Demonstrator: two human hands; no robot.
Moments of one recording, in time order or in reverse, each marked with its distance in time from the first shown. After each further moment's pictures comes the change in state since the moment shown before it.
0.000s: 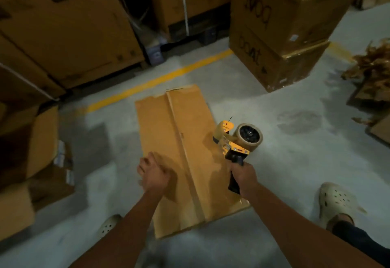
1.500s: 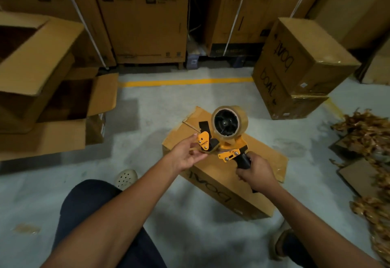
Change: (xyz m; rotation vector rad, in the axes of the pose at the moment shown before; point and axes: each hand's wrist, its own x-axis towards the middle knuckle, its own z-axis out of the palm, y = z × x) left_hand -0.164 -0.006 -0.139 -1.623 -0.716 -0.383; right_hand -0.226 -0.019 -0.069 -0.904 -0.091 -0.779
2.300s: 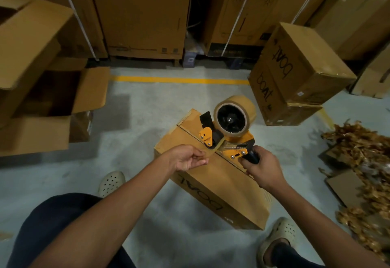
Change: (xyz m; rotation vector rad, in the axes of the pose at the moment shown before) left_hand 0.041 0.023 -0.002 0.309 -0.203 -0.169; right_hand 0.036 -0.017 -0.033 0.008 0.132 -0.101
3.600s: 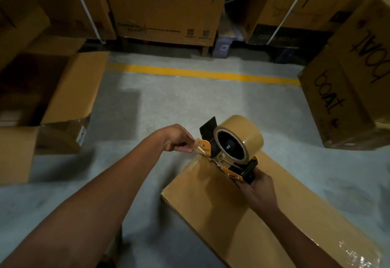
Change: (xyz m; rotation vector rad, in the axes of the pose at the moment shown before) left_hand 0.199 0.158 -0.189 0.376 0.318 0.102; right_hand 0.216 0.047 0.227 0.186 -0.086 0.089
